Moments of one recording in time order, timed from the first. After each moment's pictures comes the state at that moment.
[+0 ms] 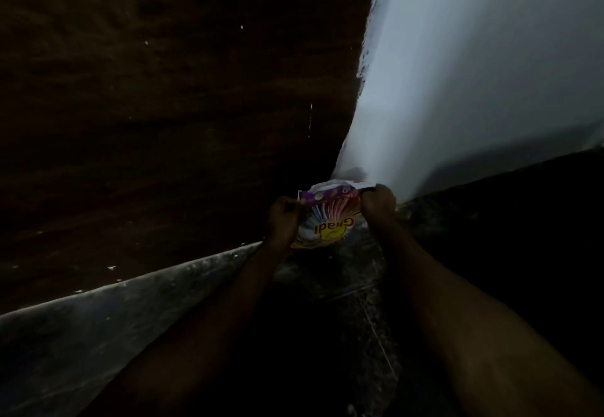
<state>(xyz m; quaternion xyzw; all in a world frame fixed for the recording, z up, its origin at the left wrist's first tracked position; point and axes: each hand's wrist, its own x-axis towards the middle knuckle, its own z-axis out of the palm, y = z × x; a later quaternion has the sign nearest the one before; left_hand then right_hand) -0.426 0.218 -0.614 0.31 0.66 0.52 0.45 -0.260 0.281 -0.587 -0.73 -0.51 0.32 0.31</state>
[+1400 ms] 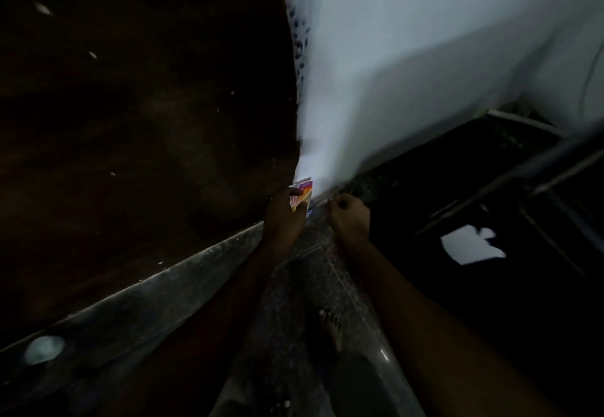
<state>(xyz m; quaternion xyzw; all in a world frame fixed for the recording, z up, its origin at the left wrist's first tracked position) -0.378 0.121 -0.303 0.50 0.70 0.34 0.39 -0.250 0.121 -0.282 -0.75 -0.51 0.33 0.26</state>
